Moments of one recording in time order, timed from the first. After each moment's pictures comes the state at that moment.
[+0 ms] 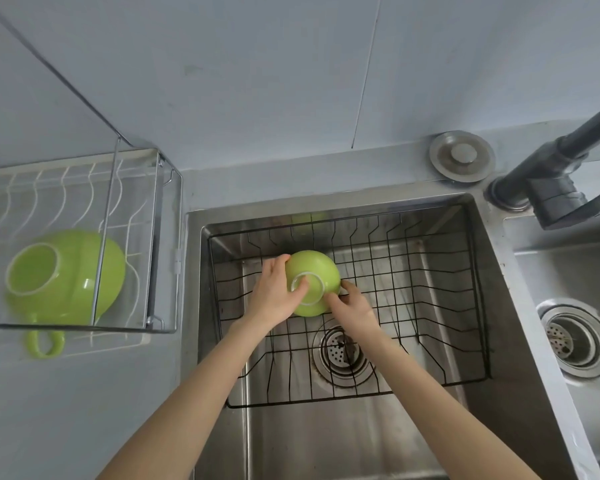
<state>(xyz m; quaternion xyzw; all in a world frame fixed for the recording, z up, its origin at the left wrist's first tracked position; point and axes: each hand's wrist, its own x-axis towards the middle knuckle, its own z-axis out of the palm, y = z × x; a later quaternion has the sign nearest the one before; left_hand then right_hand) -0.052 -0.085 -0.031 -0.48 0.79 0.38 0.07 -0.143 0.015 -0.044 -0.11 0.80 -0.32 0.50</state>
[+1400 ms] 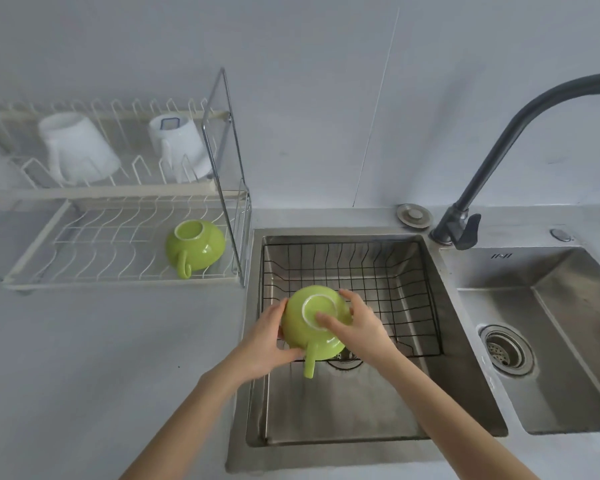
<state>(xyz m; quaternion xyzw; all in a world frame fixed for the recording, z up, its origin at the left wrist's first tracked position) 0.106 0.026 0.097 -0.34 0.82 0.46 -0.03 -0.037 0.120 0.121 -0.31 0.81 -0.32 0.37</state>
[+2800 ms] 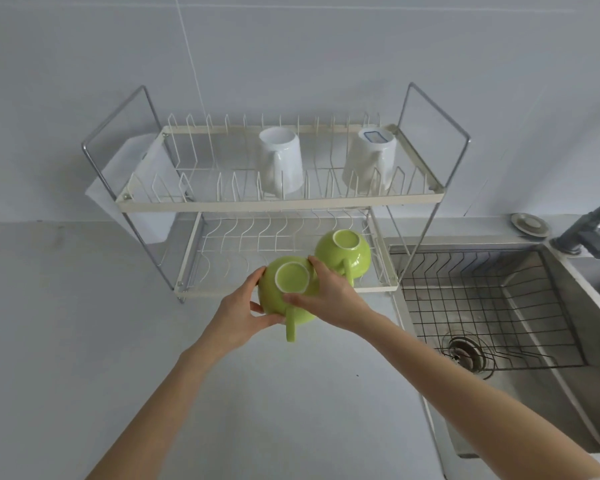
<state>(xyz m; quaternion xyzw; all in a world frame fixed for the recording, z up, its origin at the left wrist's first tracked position) 0.349 -0.168 0.133 -0.41 0.80 0.43 -0.11 0.200 -0.096 0.148 -0.46 0.78 -0.26 0.32</state>
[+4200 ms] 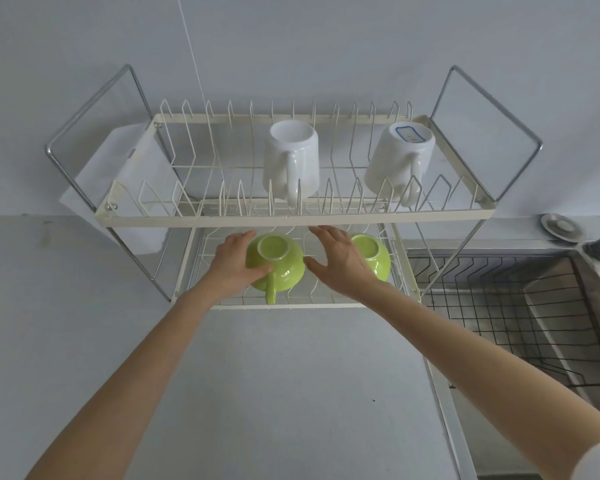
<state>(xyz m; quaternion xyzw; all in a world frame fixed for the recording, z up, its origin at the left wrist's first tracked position) 0.314 -0.277 0.120 -0.45 0.83 0.32 -0.08 0.154 -0.170 0.131 -0.57 0.77 -0.23 0.15</state>
